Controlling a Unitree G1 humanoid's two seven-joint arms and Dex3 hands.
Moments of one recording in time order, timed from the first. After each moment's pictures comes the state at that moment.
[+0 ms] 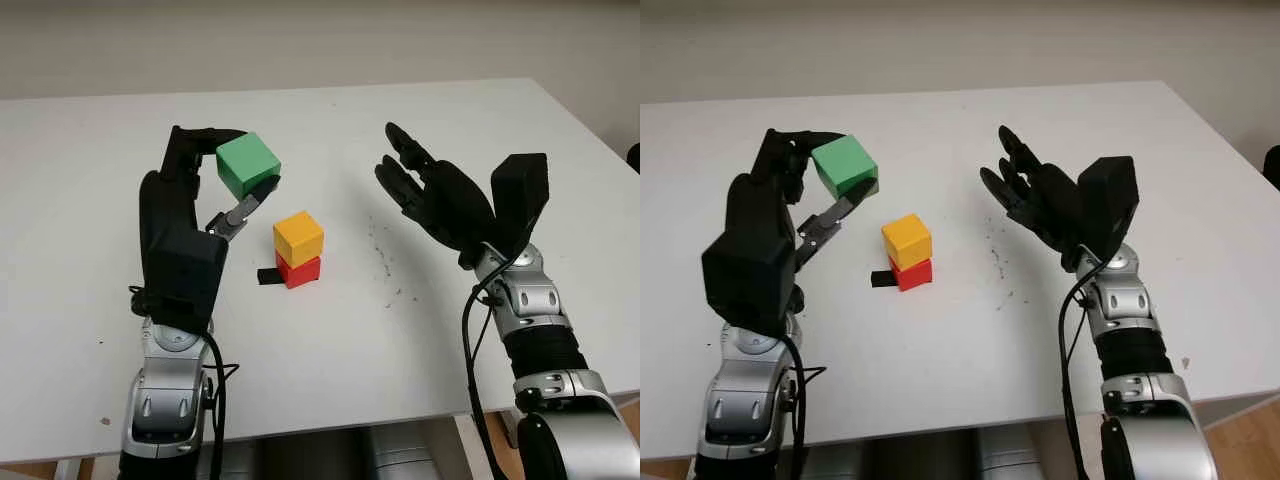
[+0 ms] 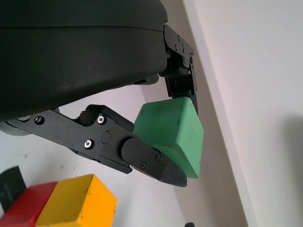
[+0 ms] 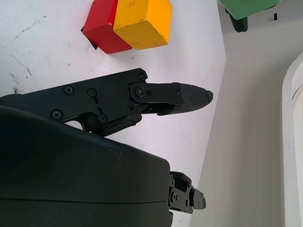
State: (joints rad) left arm -0.21 -0.04 0.00 -0.36 0.32 0.33 0.22; right arm -0.63 -0.28 -0.08 0.51 0.15 0.12 0.42
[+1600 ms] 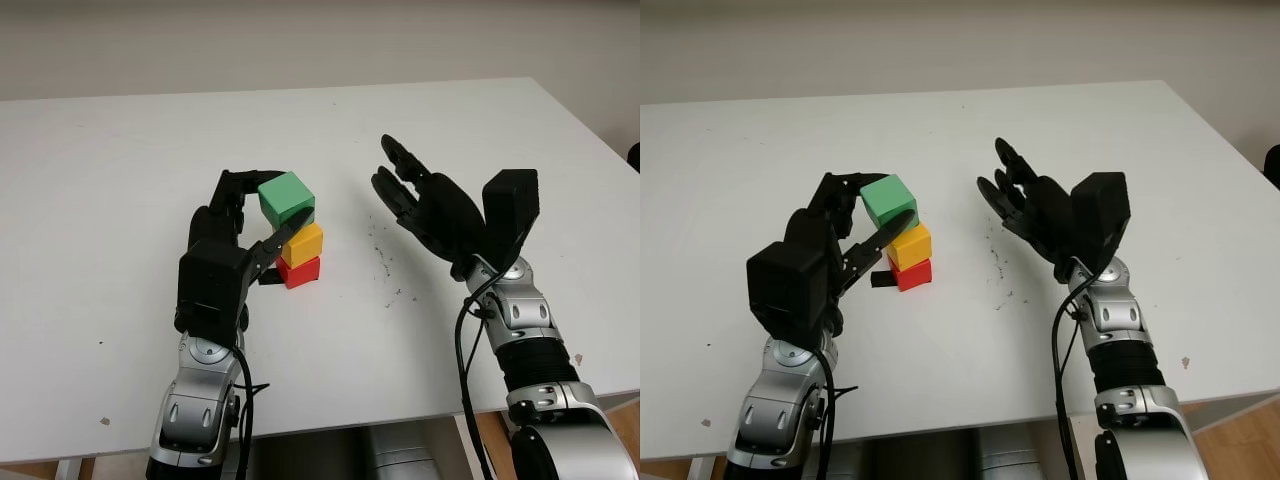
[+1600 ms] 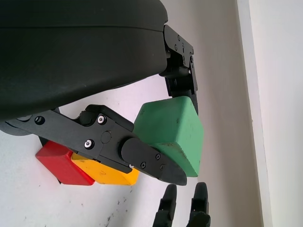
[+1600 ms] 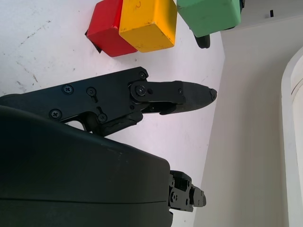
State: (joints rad) left arm -0.16 -0.06 -0.09 -0.30 0.21 0.34 0.23; right arm -0.58 -0.25 -0.08 0.50 0.16 0.09 0.40
